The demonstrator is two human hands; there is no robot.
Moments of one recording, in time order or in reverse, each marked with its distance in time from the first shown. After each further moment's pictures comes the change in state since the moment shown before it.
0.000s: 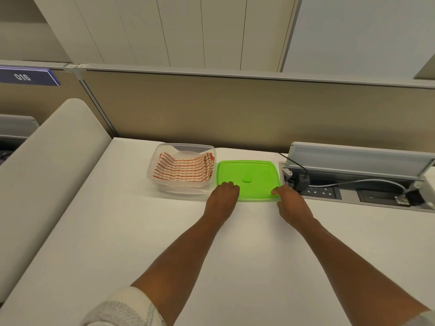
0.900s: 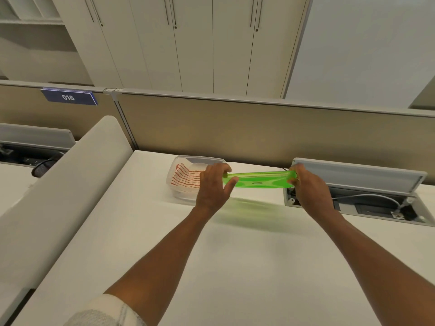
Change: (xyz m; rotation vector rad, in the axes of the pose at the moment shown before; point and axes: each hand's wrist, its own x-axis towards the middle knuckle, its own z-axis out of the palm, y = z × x) left_hand -0.032 -0.038 -0.070 -0.524 0.655 -0.099; right_hand -0.018 -0.054 -0.102 -0.094 0.423 -0.163
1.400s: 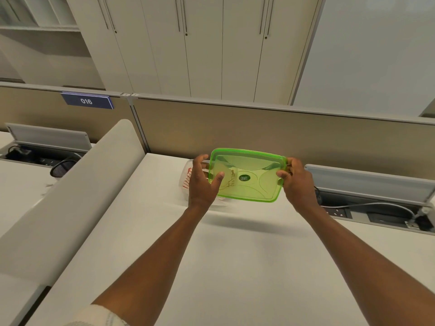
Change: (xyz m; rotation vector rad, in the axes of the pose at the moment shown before) left_hand 0.006 -0.035 -0.049 -0.312 0.164 -0.318; right_hand 0.027 -0.070 0.018 0.514 0.058 0.187
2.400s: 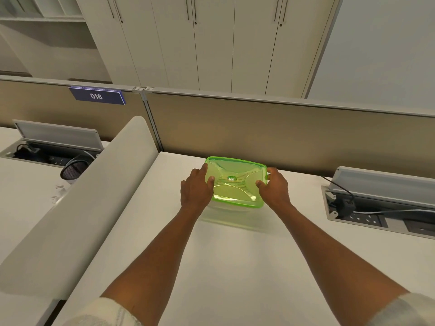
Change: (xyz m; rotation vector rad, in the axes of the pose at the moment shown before) left_hand 0.049 -0.089 -0.045 0.714 -0.252 -0.127; right_hand 0.012 -0.024 0.148 -0.061 -0.150 0.240
